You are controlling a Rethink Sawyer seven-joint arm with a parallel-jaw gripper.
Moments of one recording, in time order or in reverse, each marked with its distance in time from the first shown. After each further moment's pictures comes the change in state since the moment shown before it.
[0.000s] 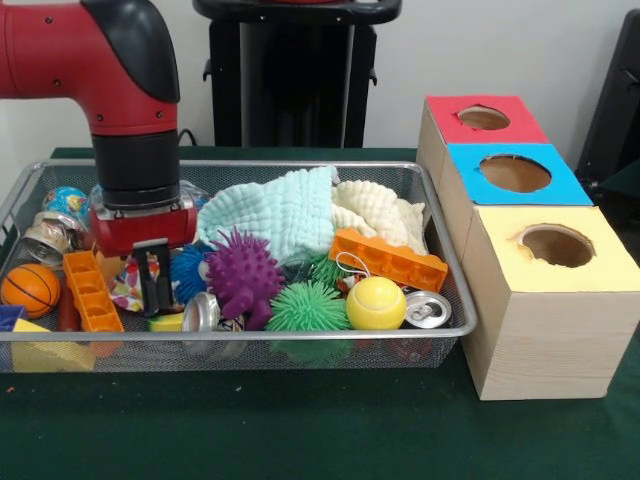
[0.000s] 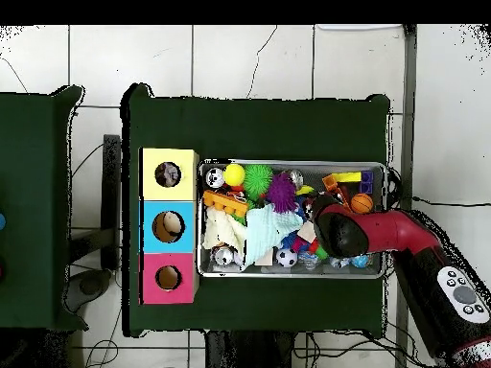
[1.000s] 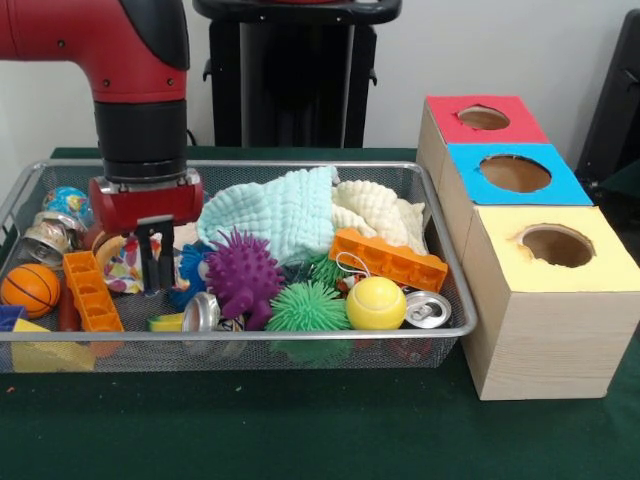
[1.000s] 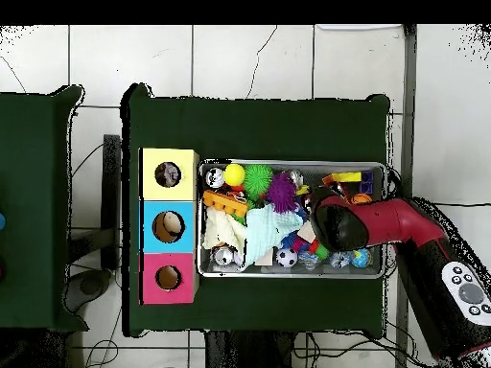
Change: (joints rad) arm 0.024 -0.102 0.053 0.020 0.001 0.104 0.000
